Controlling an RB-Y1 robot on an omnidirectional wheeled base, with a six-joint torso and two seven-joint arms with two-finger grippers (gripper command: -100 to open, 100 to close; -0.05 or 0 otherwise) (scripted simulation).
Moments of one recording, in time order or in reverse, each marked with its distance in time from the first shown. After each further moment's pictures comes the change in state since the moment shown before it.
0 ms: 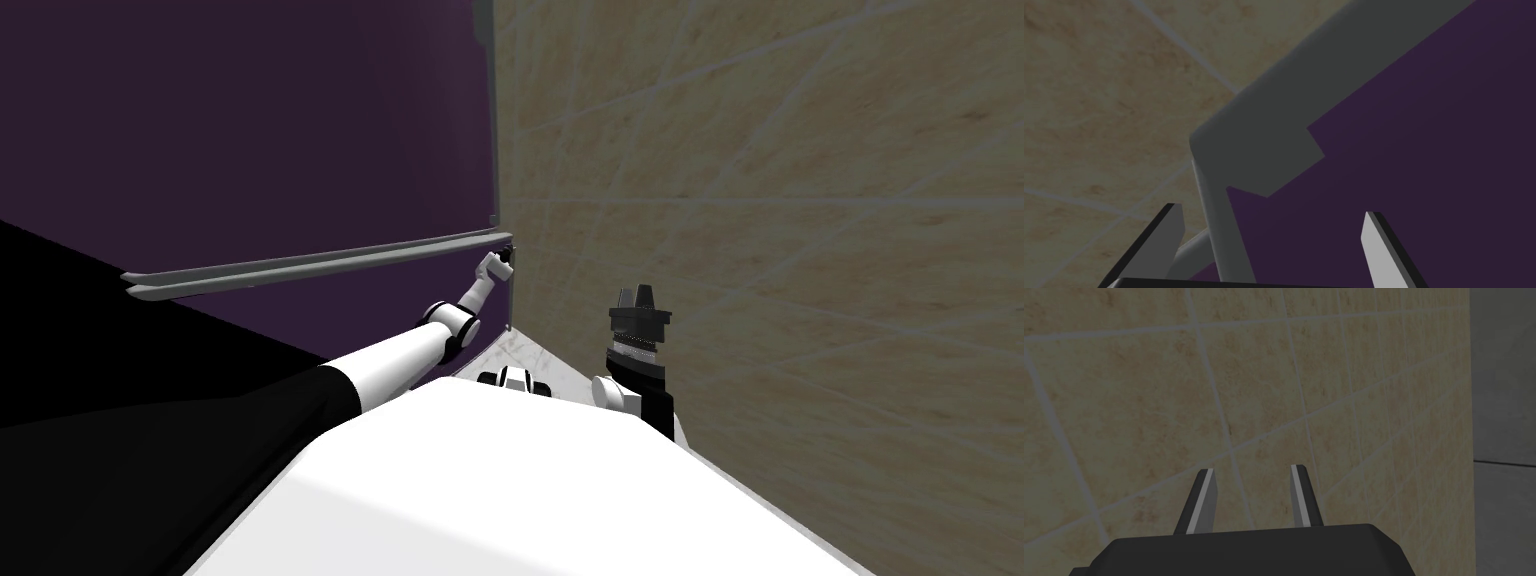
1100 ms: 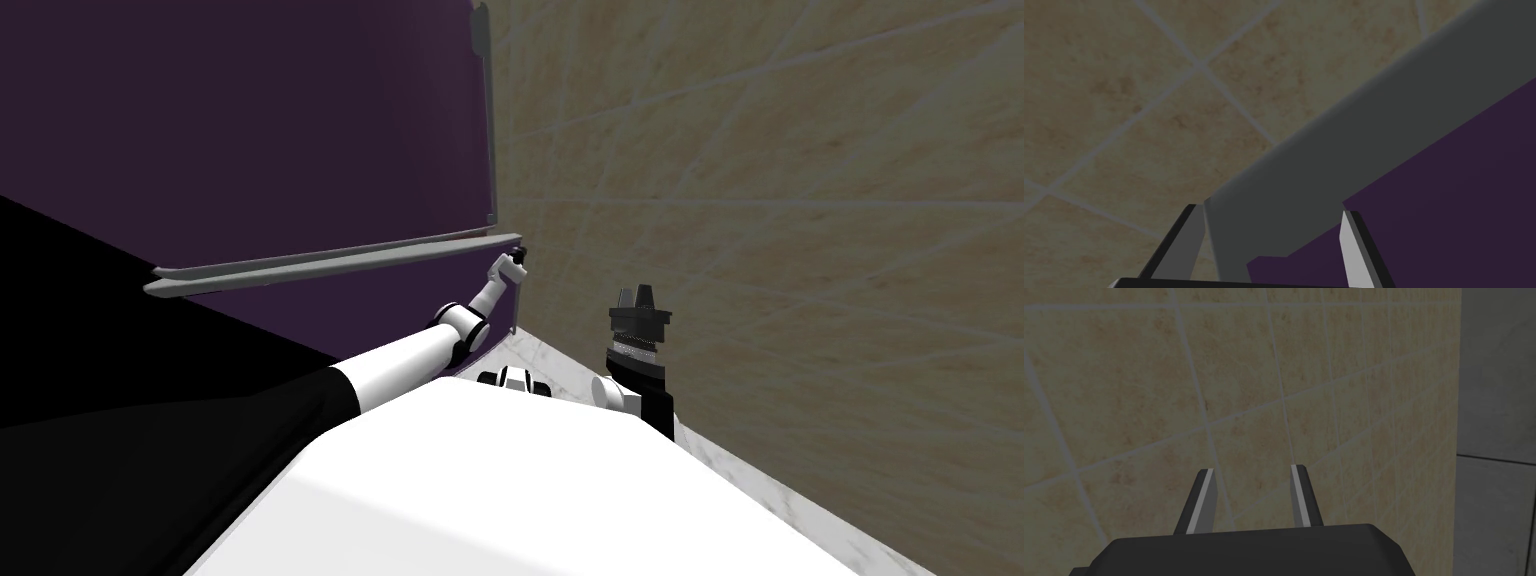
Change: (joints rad) left arm -0.033 -0.105 -0.035 0.008 0.028 0.013 -0.016; right arm -0.001 0.000 0.000 0.000 0.000 0.000 0.000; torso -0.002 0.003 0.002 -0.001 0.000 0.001
